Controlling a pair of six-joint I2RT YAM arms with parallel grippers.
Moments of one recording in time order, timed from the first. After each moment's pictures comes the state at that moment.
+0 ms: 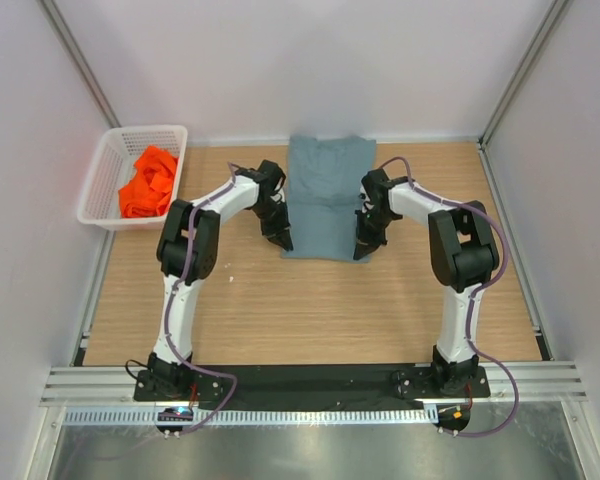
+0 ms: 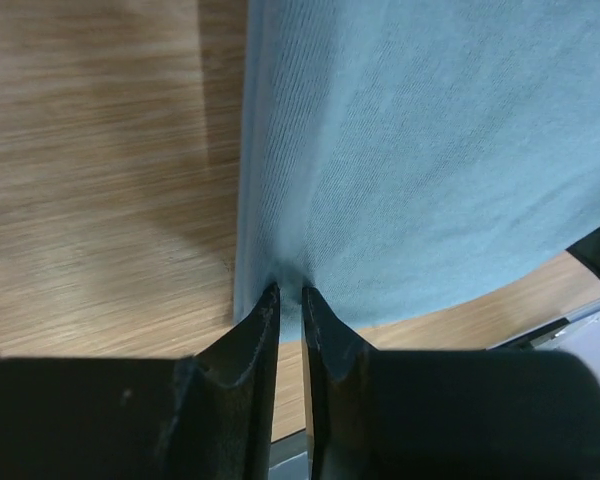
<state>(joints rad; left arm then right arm) -0.42 2.27 1.78 -0.90 0.38 -0.55 0.31 2.03 1.44 -0.82 -0.26 0.39</state>
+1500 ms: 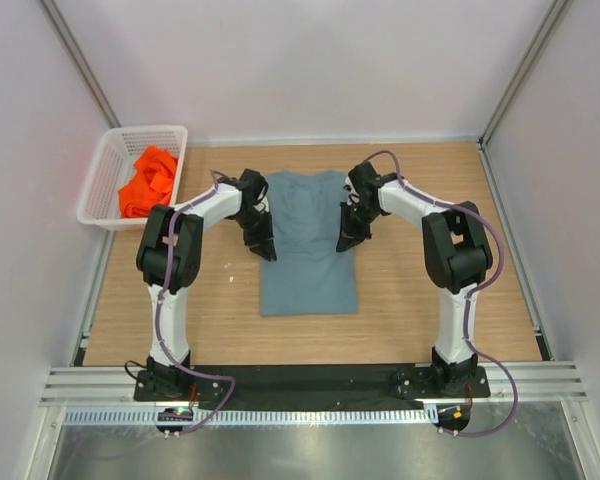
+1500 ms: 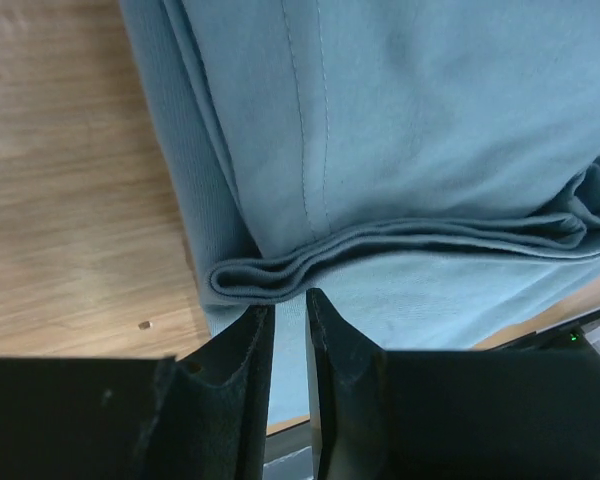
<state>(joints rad) -0.37 2.09 1.53 -0.86 0.35 -0.47 0.38 2.03 1.50 -0.77 -0.34 0.44</state>
